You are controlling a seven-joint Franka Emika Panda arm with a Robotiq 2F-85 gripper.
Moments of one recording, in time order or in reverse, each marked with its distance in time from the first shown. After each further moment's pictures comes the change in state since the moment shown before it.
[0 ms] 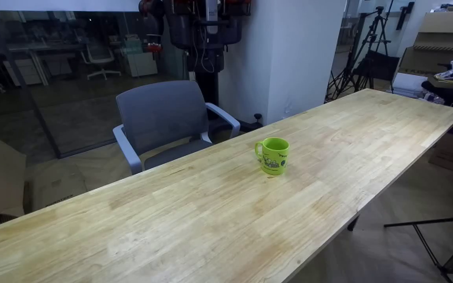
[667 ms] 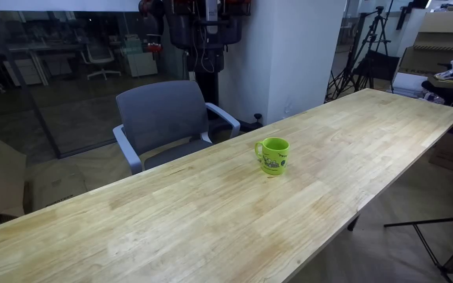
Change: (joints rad) arm -0.006 0.263 -0.086 0.036 0.016 0.316 -0.018
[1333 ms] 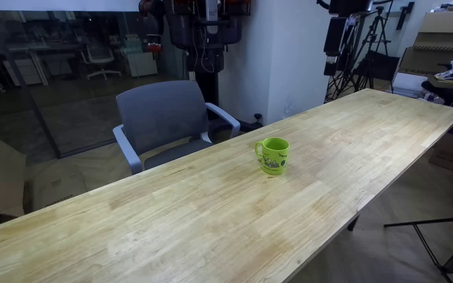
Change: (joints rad) arm 0.097 0.492 -0.011 0.235 0.268 0.070 -0.351
